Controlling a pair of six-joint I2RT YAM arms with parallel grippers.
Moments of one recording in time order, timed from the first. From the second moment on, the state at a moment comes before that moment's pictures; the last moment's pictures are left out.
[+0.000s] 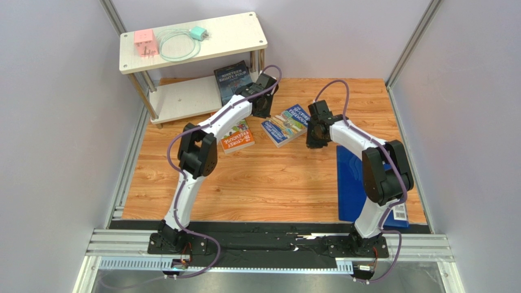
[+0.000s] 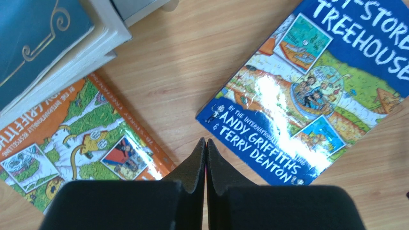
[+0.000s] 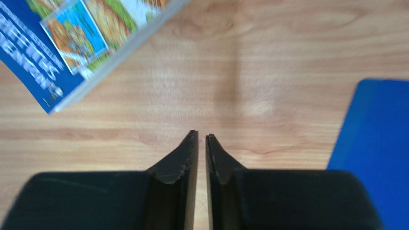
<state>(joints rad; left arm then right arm) -0.59 2.31 2.13 -0.76 -0.19 -0.27 0.34 1.78 1.22 -0.54 0.06 0.42</state>
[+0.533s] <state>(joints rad) -0.59 2.55 2.44 -0.92 -0.25 -0.28 0.25 2.05 1.63 -0.52 0.17 0.43</state>
